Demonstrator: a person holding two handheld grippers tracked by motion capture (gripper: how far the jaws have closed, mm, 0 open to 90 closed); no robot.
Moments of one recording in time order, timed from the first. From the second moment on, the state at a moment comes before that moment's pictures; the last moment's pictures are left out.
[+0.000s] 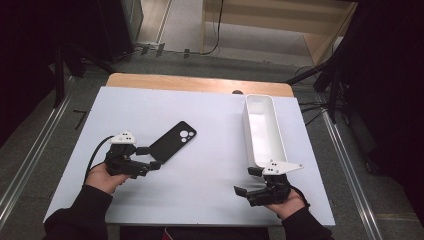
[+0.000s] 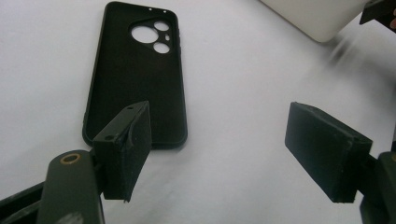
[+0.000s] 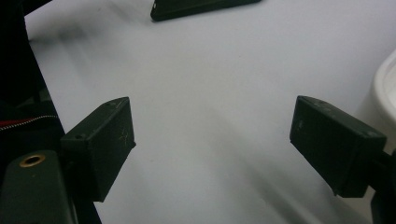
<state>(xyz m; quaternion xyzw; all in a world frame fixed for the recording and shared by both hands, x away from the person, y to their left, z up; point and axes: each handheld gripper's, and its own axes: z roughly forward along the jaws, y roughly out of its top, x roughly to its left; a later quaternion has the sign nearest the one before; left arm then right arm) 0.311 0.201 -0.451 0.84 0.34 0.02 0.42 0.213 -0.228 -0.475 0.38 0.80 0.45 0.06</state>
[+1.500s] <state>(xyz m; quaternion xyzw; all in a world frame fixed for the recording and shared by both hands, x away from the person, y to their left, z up) 0.384 0.165 -0.448 0.83 0.36 0.08 0.42 0.213 -0.228 -0.475 0.38 0.80 0.46 0.06</state>
